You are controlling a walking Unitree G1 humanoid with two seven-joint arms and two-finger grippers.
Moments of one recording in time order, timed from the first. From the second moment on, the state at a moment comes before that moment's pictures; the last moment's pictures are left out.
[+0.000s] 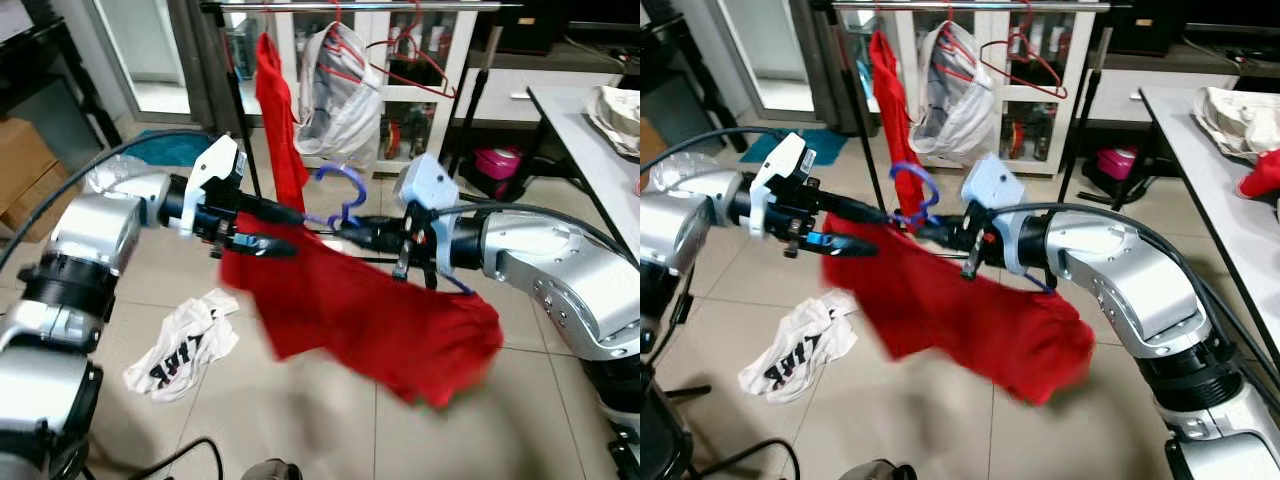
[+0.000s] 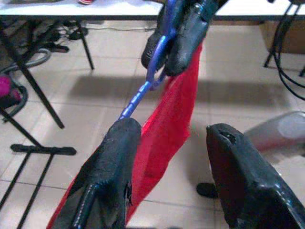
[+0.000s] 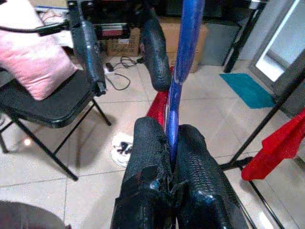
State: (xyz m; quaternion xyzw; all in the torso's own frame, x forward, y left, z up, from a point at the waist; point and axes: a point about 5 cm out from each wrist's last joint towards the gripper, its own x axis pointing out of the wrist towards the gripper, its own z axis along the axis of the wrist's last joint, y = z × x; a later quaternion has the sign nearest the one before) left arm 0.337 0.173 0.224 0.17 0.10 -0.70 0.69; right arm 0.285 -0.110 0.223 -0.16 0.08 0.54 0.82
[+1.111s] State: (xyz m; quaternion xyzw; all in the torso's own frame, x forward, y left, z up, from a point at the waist) left arm 0.350 0.148 0.212 0.24 0.10 -0.70 0.66; right arm 0.285 -0.105 0.220 -0.22 0.09 0.55 0.80
